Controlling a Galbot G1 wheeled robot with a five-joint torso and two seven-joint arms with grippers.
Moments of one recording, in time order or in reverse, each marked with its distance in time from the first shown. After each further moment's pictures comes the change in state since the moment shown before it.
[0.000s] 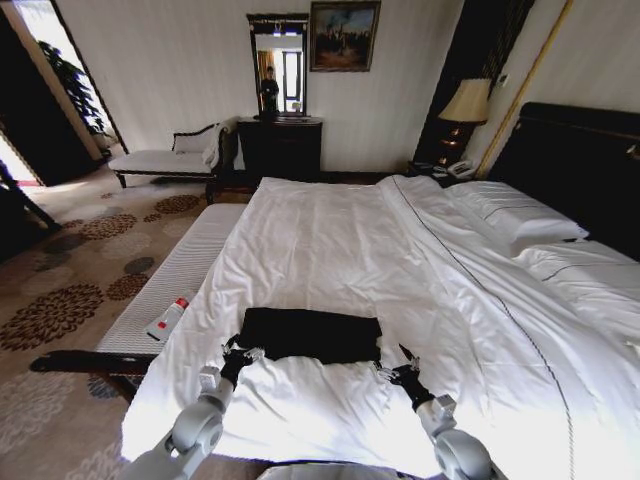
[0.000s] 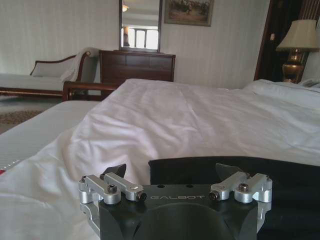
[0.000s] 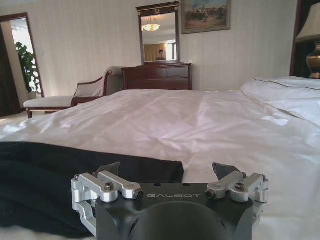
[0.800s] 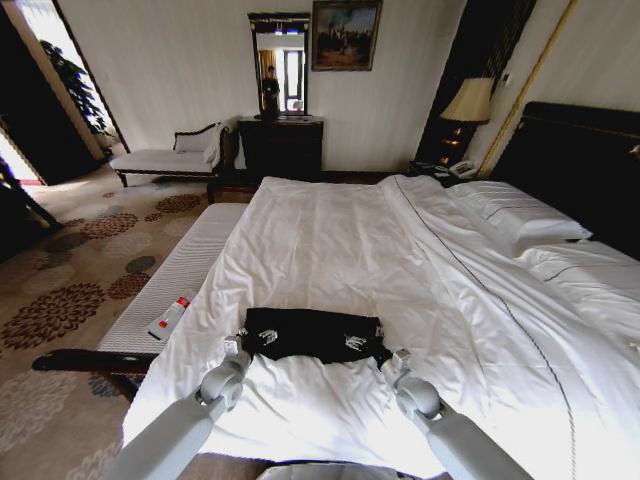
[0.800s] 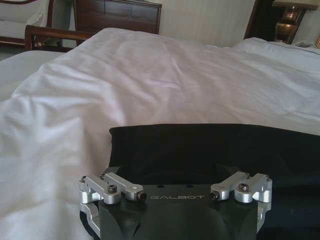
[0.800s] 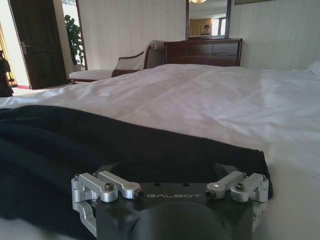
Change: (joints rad) left arm -0.393 0.060 0.314 0.229 -0.241 0.143 -0.059; right arm 0.374 -0.107 -0.372 -0.231 0.011 -0.079 0.049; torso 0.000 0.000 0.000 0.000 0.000
